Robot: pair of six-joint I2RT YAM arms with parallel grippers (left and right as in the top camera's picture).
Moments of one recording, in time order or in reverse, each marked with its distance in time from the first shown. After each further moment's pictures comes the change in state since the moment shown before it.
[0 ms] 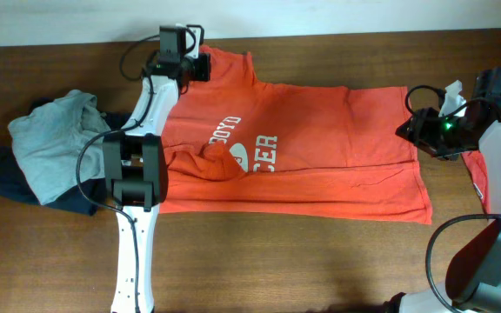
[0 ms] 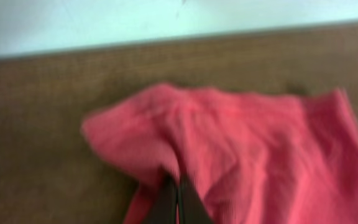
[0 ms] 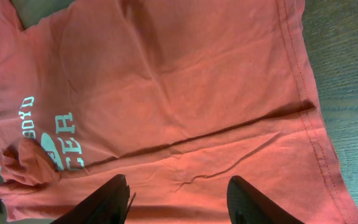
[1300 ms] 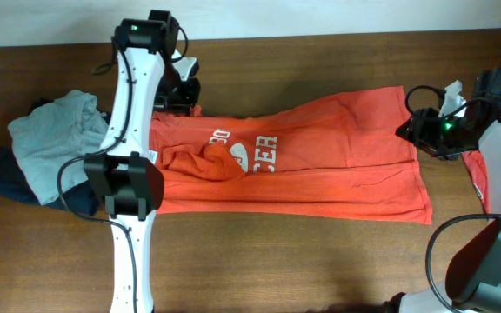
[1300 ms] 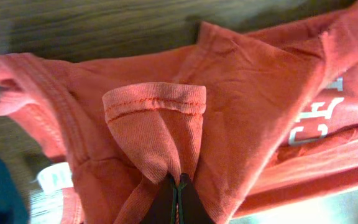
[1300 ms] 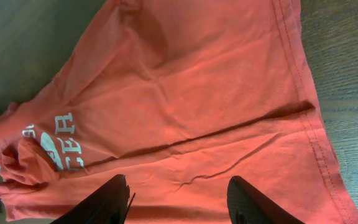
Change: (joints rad) left arm -0.025 -0.167 0.275 -1.201 -0.031 0.076; right arm 0.000 0.000 0.000 0.000 0.000 -0.003
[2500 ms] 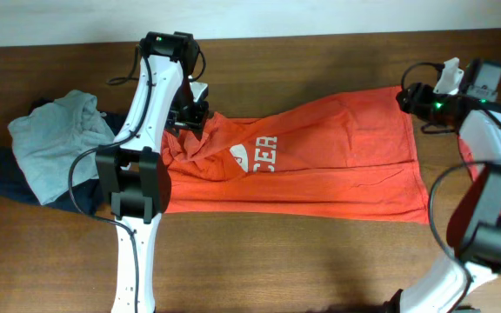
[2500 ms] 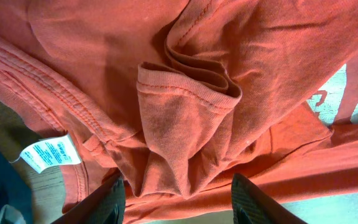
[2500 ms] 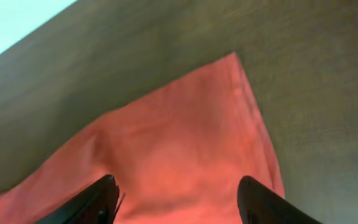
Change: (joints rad) left arm -0.047 -0.021 -0.194 0.003 -0.128 0.007; right arm 0.002 0.282 0.003 0.624 -0.001 0.021
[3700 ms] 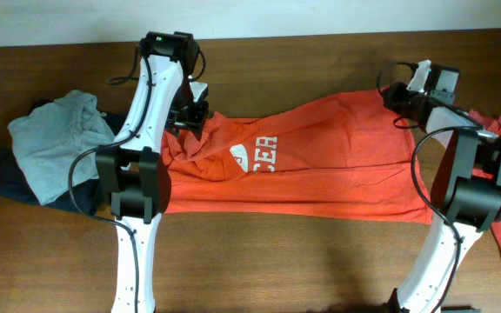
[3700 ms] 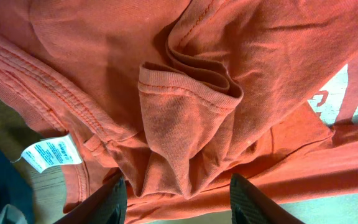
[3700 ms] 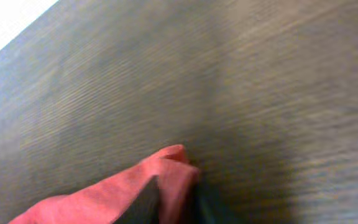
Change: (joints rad) left arm 0.000 0.000 0.000 0.000 -0.003 0.000; right arm 0.069 0.308 0.085 0.335 0.036 0.142
